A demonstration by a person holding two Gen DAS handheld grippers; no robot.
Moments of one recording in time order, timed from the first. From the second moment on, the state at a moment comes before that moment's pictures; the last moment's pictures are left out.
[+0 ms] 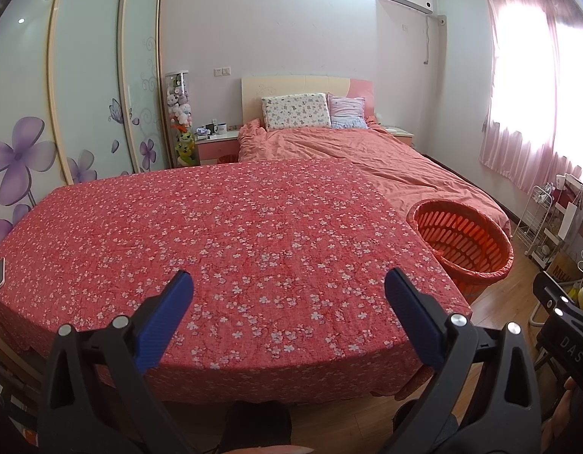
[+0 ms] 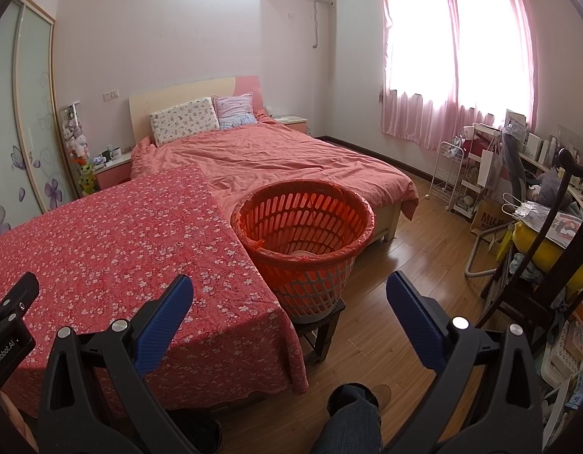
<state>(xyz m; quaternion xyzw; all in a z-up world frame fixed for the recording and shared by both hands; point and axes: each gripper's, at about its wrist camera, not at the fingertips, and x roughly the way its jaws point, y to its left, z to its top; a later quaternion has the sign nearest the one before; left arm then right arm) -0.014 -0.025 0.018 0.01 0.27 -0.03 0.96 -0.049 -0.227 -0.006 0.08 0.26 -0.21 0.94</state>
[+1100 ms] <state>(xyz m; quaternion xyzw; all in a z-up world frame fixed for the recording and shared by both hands) -0.014 -0.024 0.018 0.01 0.27 -0.03 0.96 -0.047 -0.222 -0.009 0.08 0.26 -0.21 0.94</state>
